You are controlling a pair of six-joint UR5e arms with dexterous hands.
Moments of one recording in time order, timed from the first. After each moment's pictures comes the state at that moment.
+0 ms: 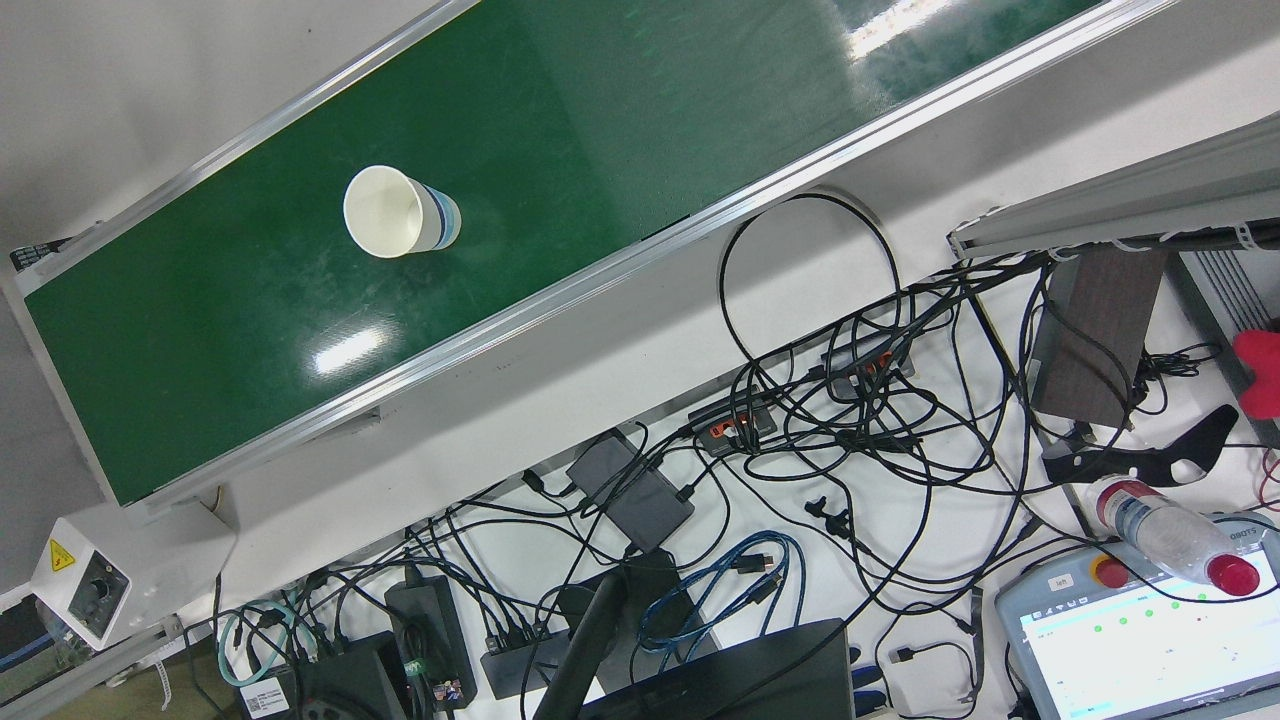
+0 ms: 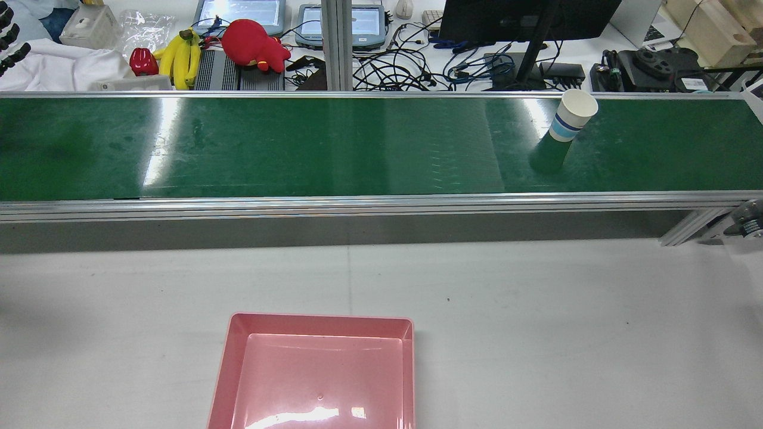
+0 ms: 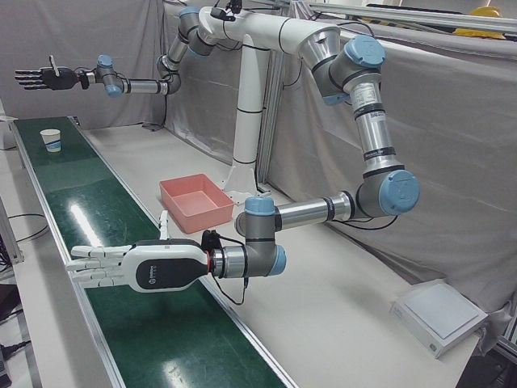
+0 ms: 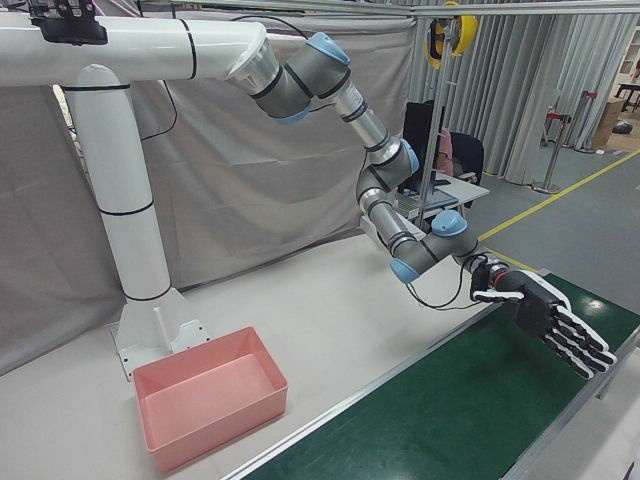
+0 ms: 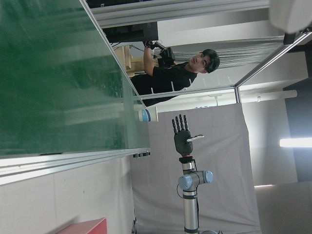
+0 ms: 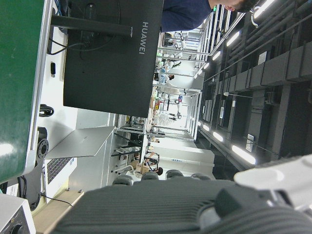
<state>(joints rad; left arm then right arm) -1.21 -1.78 -1.54 -0.18 1.45 0.15 1.59 -1.55 1.65 -3.29 -1.58 -0.10</state>
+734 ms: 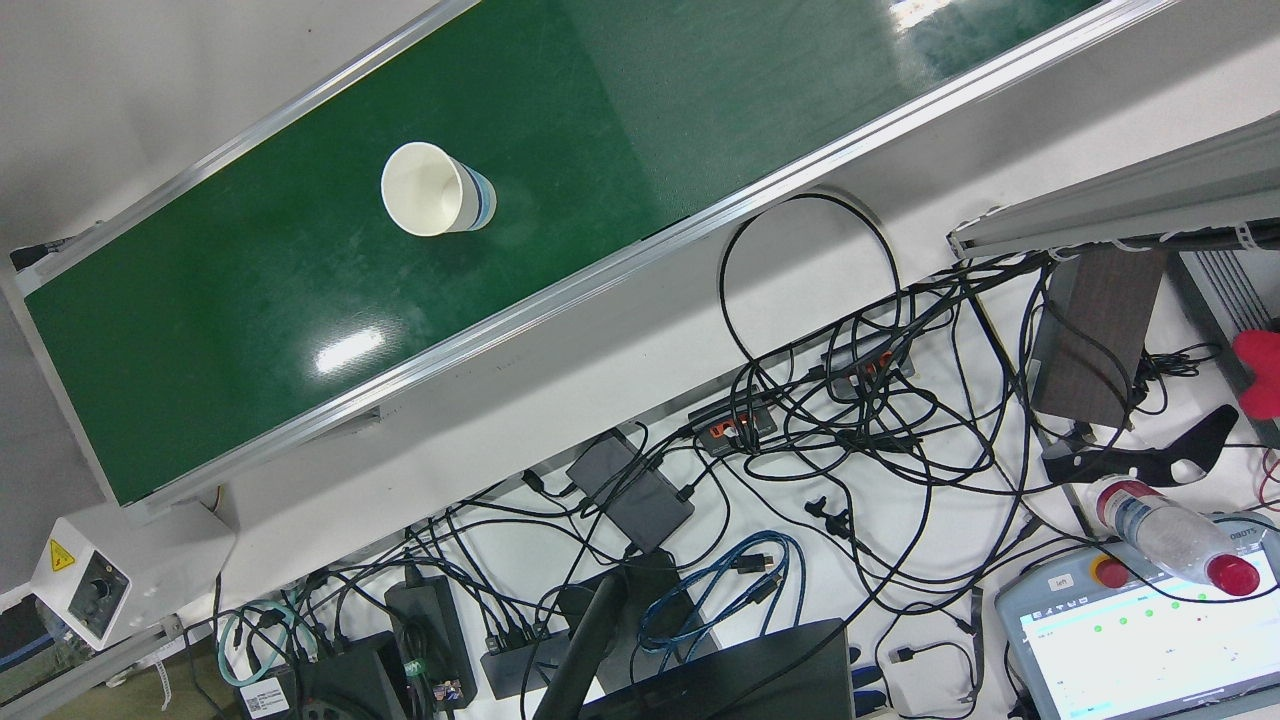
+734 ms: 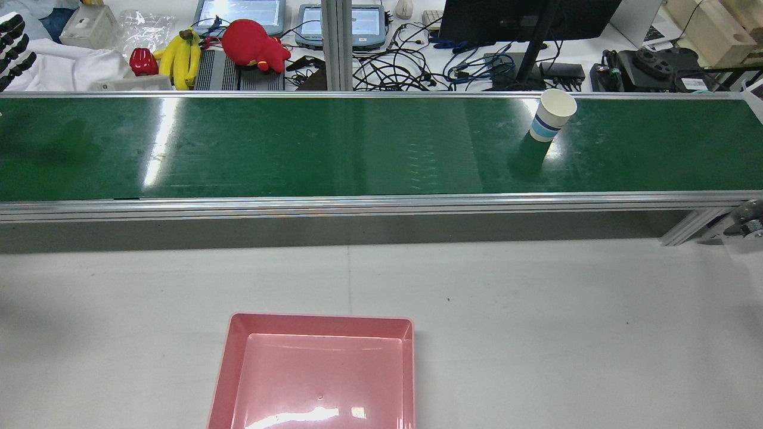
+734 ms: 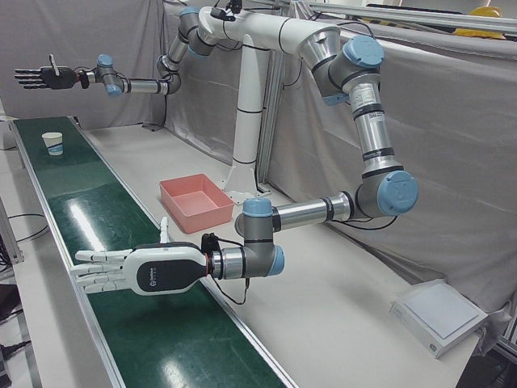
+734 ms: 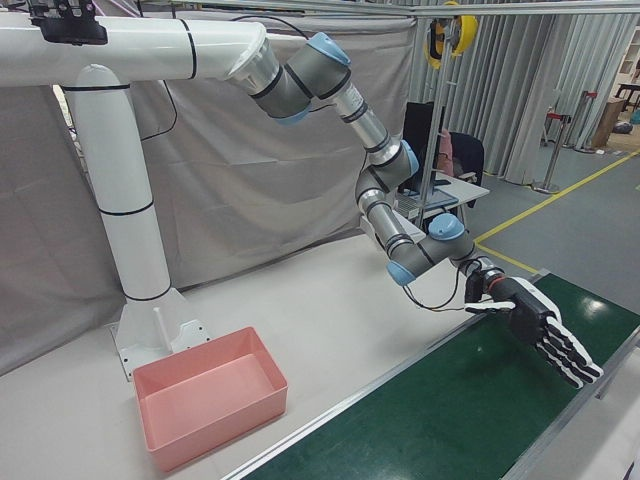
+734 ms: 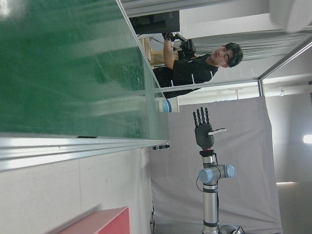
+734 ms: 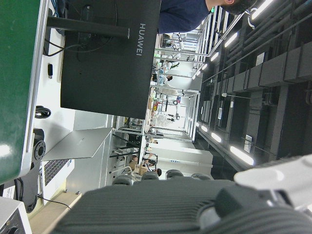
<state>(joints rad) -1.19 -1.78 -1.54 -0.16 1.48 0.22 1.59 -1.55 1.66 -3.29 -1.58 -0.10</state>
